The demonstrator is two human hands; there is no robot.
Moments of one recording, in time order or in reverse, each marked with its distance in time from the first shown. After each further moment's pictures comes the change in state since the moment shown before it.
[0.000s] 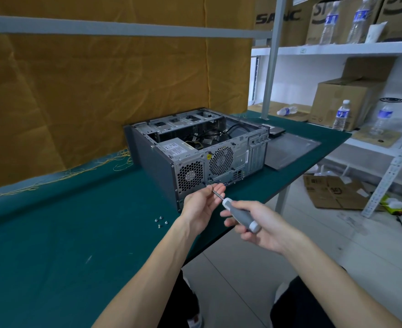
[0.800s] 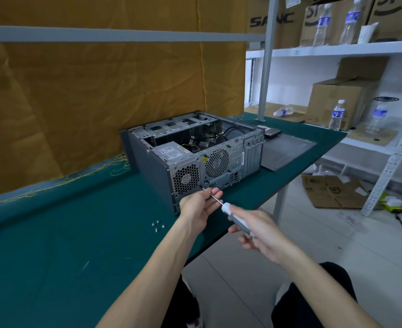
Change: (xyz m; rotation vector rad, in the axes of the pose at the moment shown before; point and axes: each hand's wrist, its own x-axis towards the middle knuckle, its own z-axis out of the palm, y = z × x) left_hand -0.003 0.000 0.011 0.111 0.139 0.036; right_hand 0.000 0.022 -0.011 -0.094 0.161 -0.170
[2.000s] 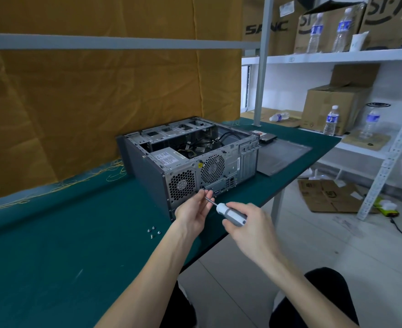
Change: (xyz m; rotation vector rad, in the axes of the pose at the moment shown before) left_hand 0.012 0.002 0.003 -0.129 0.030 -0.073; right_hand -0.010 0.001 0.006 -0.667 0.348 -0.597
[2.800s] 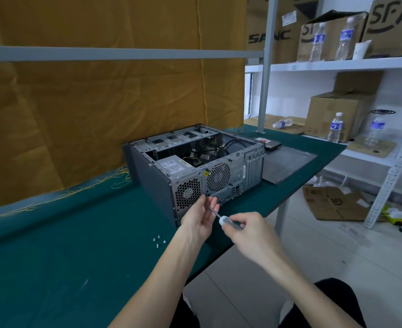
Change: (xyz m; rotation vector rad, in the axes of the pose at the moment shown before) left_hand 0.005 0.005 0.009 -0.106 0.067 -0.044; right_hand 0.011 -0.023 -0.001 -0.083 -0.169 0.144
